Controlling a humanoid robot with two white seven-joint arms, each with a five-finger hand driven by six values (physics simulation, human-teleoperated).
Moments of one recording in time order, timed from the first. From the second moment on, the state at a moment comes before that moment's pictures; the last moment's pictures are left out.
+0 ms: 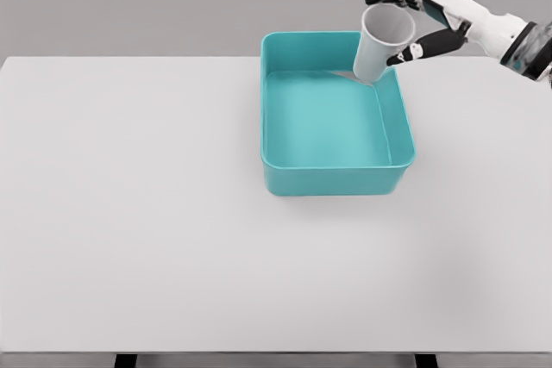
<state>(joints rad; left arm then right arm) 0.06 0.00 -0.18 -0.07 0.11 -0.03 0.17 -0.89 -0.59 0.61 -1.01 -0.34 -0.42 0.61</state>
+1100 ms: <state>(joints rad) 0.06 0.00 -0.18 -0.07 0.11 -0.03 0.17 -0.96 -0.49 0.69 -1.21 0.35 -0.41 0.61</state>
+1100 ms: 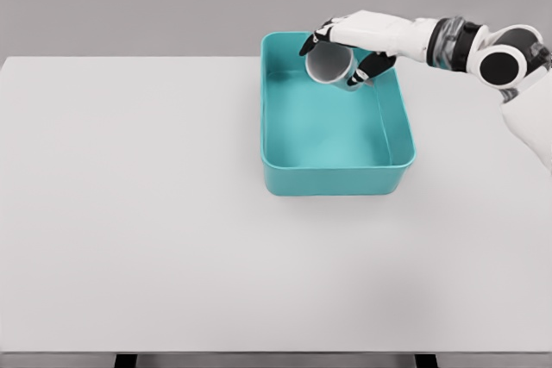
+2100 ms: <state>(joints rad) 0.06 0.00 -0.18 -0.07 0.11 -0.03 0.17 -0.60 -0.57 0.09 -1.12 -0.06 -0.45 0.61</state>
